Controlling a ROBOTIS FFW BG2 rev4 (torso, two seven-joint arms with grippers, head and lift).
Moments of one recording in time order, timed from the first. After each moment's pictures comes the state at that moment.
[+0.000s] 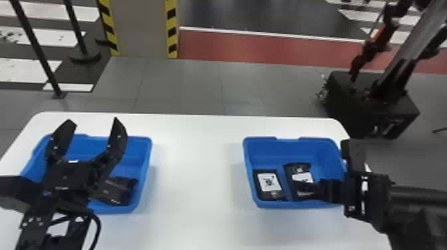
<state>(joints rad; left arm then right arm) 0.29 0.00 0.01 -1.76 0.20 -0.36 -0.14 -0.03 -0.17 -0.23 -1.74 -0.02 1.13 0.42</state>
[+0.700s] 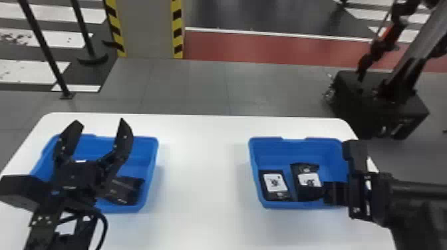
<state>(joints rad) 0.29 0.00 0.02 -1.76 0.21 -0.36 -0.14 -0.07 -0.16 -0.20 -1.72 0.02 1.24 0.44</state>
